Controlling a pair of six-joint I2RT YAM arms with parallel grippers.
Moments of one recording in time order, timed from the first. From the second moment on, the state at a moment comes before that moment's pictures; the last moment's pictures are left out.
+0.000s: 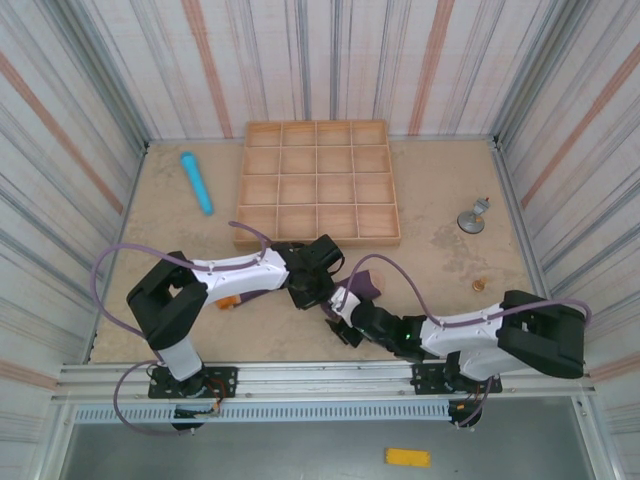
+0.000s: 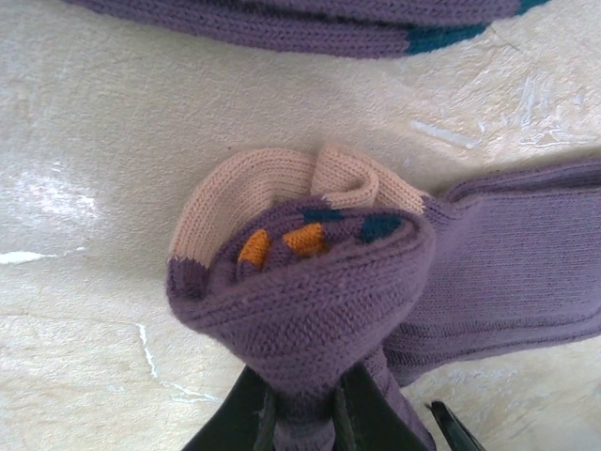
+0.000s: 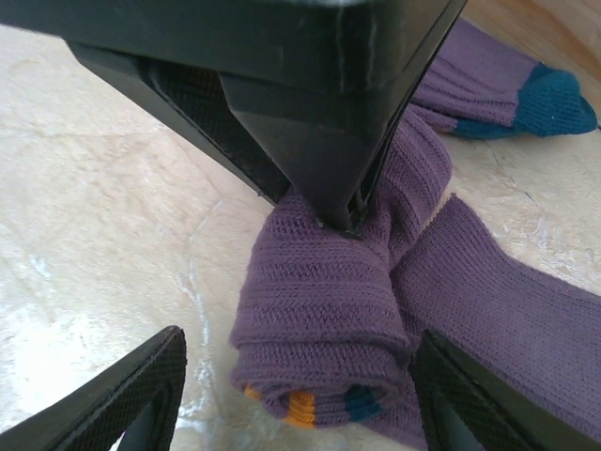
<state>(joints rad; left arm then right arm) -0.96 1.71 1.08 -0.64 0.08 -1.37 1.24 1.31 0.28 0.39 0.34 0.10</state>
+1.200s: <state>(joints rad) -0.93 1.72 1.04 -0.56 0.16 -1.38 1.25 1.35 0.26 0.50 0.45 0.14</state>
